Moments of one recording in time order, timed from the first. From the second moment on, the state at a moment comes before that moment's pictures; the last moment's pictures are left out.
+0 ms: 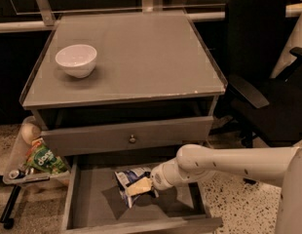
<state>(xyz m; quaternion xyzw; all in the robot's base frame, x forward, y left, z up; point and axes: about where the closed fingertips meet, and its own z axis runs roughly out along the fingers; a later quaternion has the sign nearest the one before) 0.487 0.012 0.470 -0.23 0.90 0.34 0.13</state>
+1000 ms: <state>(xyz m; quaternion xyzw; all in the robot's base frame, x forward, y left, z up) 0.498 0.032 0.432 -0.20 0.91 0.35 0.12</state>
